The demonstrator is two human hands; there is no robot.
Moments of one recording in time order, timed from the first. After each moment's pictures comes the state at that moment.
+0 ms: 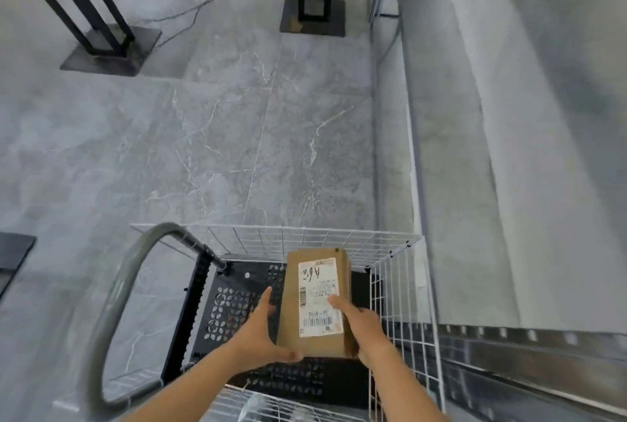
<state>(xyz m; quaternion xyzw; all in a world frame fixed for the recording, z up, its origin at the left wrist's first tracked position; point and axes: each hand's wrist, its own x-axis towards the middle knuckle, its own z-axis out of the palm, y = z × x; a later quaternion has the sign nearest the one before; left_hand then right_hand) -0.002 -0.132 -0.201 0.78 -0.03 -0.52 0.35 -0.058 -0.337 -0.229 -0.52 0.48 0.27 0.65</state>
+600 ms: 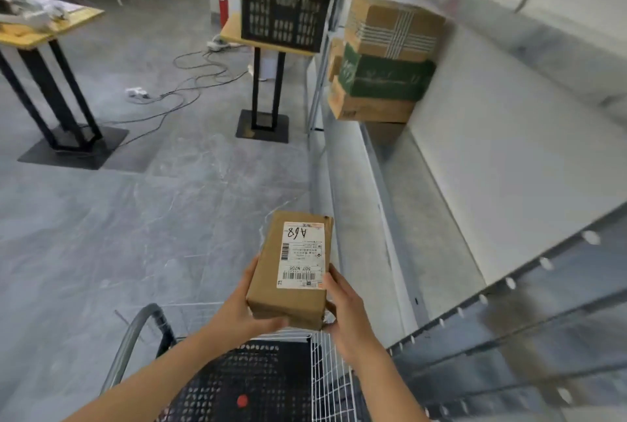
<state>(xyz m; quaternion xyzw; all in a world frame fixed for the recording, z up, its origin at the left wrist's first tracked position) 0.019 -0.168 0.075 0.73 -0.19 -0.30 0.58 -0.057 -0.346 0.101 -0.56 0.28 0.02 0.78</state>
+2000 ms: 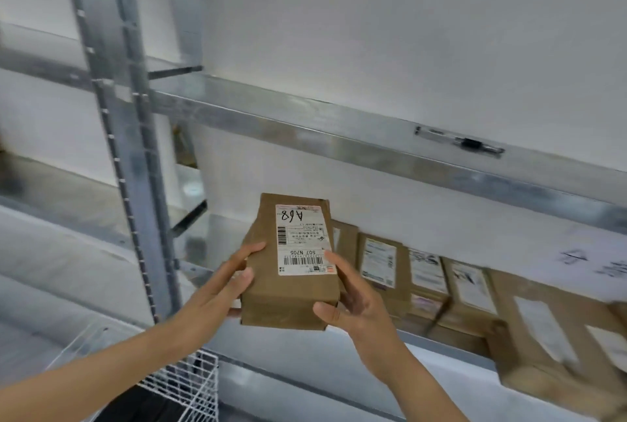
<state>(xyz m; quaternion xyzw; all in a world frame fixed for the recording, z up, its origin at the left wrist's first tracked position) -0.288 -0.140 0.274 0.40 -0.60 -0.57 0.40 -0.522 -0.111 0.271 -0.54 0.42 -0.49 0.53</state>
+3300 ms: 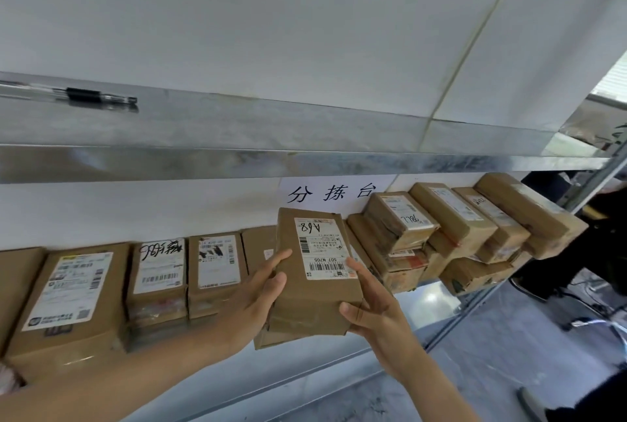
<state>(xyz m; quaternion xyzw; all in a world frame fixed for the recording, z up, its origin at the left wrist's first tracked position) -0.752 -0.113 0.265 0.21 -0.76 -0.59 0.16 -0.923 0.037 0.261 -0.32 0.57 -0.63 0.42</state>
